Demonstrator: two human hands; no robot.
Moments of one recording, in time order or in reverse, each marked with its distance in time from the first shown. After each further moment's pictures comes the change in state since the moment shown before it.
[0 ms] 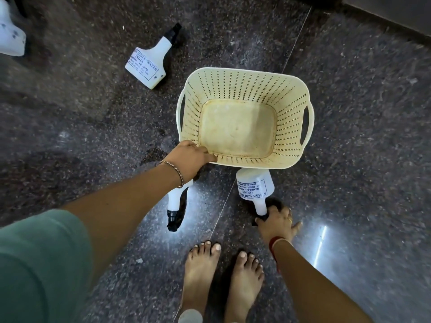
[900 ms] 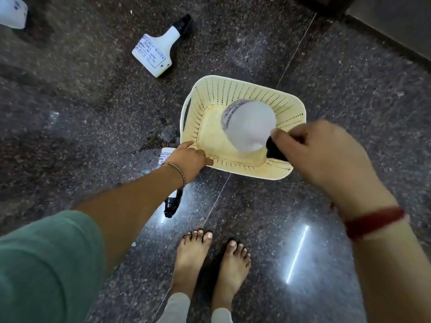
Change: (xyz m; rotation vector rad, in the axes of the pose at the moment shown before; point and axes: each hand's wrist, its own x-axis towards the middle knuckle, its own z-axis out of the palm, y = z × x) left_hand -0.023 0.020 0.003 -0.026 -0.087 -0.046; right_hand -0.119 -0.080 -0.245 -0.013 0.311 -0.524
